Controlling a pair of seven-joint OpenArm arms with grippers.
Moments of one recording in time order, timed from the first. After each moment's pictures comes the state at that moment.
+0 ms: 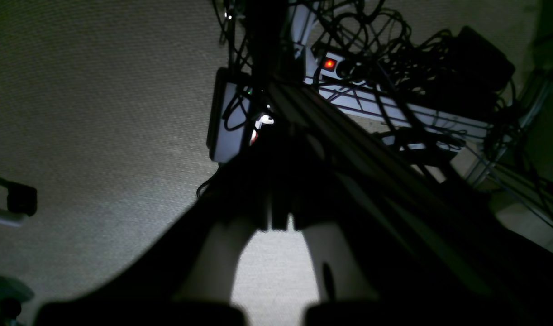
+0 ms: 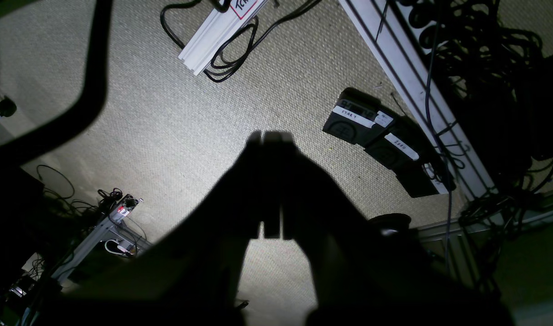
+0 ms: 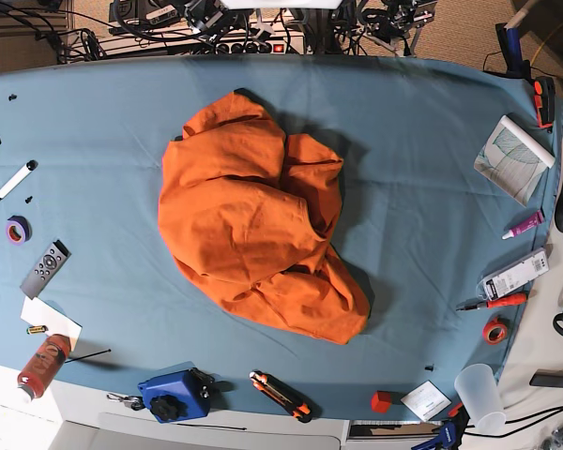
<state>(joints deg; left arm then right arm) 6.0 1.7 -20.8 17.0 -0.3 -15.2 -1.4 -6.4 5.9 -28.4 25.9 -14.7 23.7 -17.6</state>
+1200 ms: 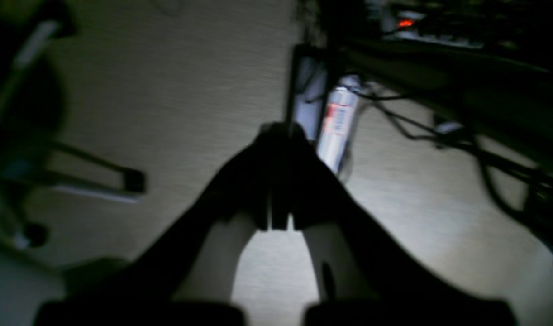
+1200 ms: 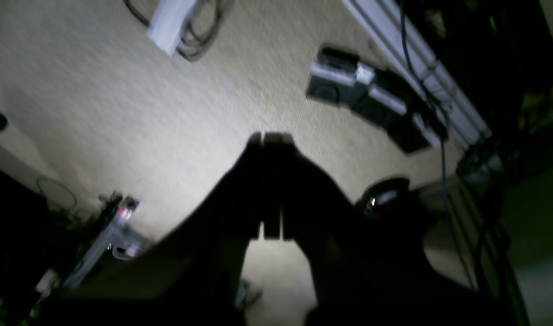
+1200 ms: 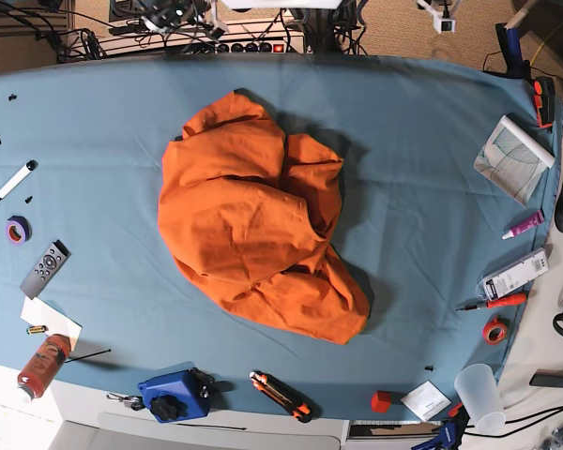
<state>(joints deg) 26.4 -2.8 -20.7 41.2 3.4 -17.7 0.9 -17.8 20.7 -28.3 49.1 -1.2 23.7 -25.4</state>
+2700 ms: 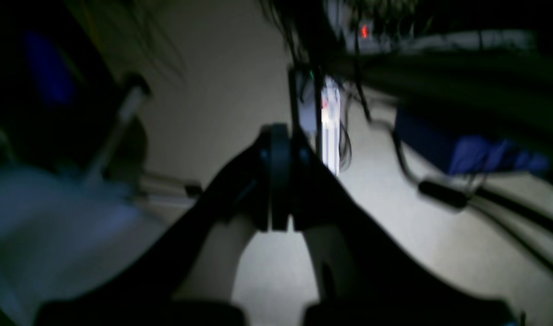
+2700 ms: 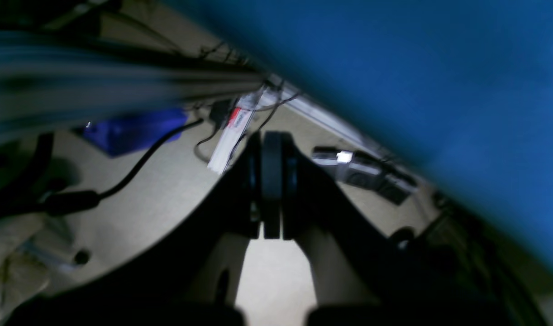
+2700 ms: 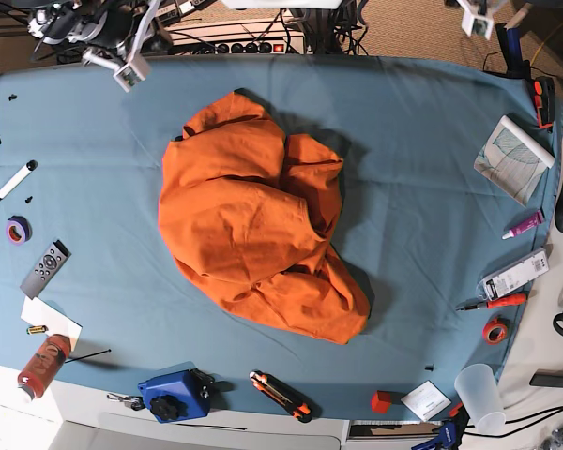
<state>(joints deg) 61.5 -2.9 -20.6 124.1 -15.4 -21.4 43.8 -50.0 27.8 18.1 127.2 37.4 28.7 -60.4</state>
